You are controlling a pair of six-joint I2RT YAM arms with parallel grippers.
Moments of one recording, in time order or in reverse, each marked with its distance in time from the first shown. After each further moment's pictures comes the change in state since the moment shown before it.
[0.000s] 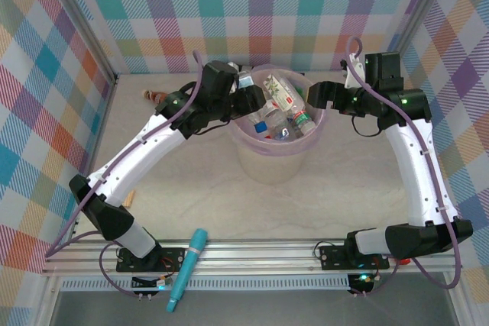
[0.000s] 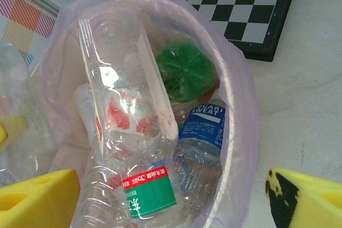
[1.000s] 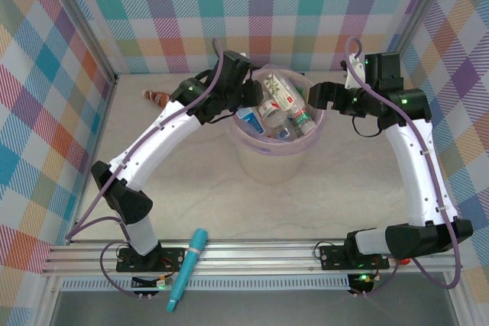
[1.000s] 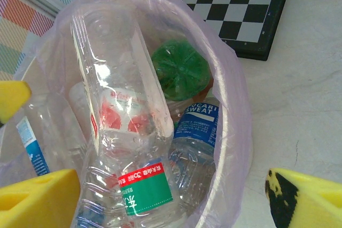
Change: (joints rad) left arm -0.001 0.176 0.210 -0.108 -0.129 0.192; right arm 0.000 0.000 0.000 -0.008 0.015 -0.008
